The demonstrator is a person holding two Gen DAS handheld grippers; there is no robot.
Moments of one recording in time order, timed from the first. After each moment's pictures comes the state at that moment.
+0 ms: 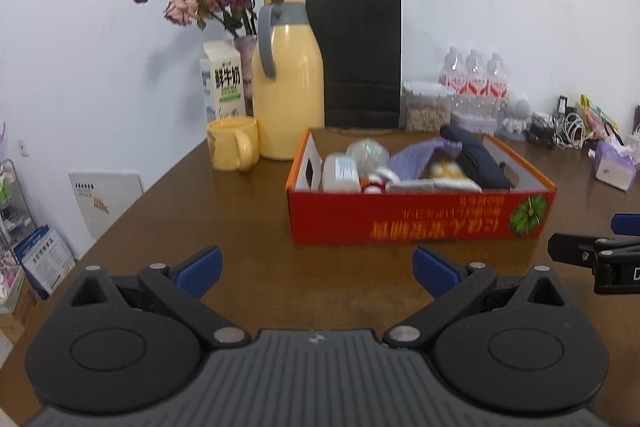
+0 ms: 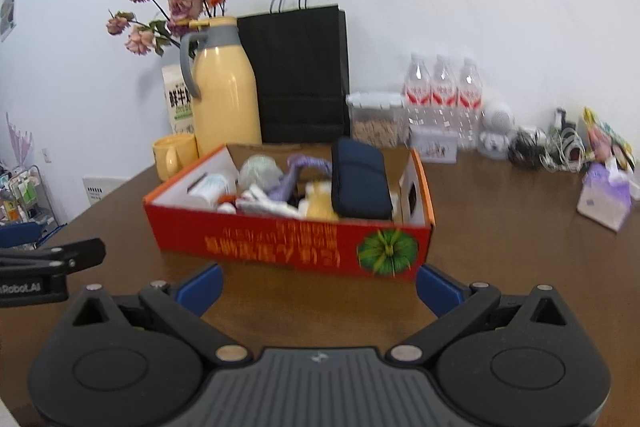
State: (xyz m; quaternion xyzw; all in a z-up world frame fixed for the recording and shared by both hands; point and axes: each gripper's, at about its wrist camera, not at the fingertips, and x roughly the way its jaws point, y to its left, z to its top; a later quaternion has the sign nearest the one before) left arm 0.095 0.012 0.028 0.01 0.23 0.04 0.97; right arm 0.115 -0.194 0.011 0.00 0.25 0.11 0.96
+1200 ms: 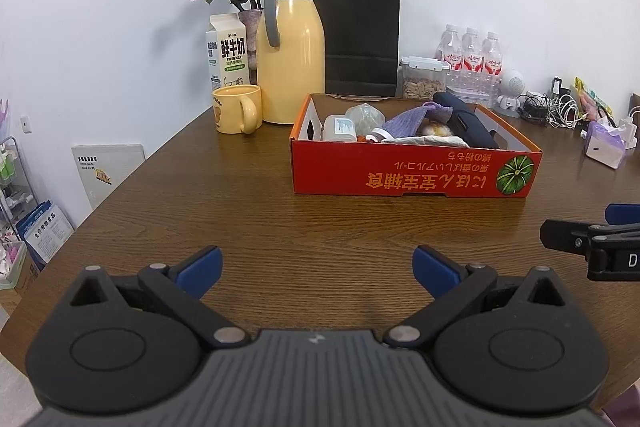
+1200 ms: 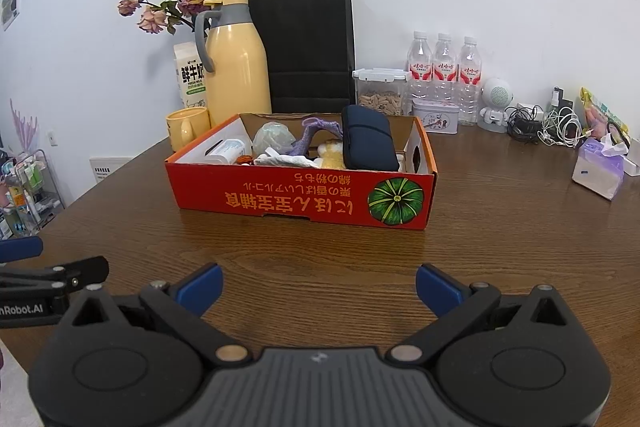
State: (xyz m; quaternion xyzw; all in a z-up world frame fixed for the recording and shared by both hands) left arm 0.056 0.010 0.017 0.00 0.26 0.04 0.96; right arm 0.080 -0.190 0.004 0.00 0.27 0.12 0.95
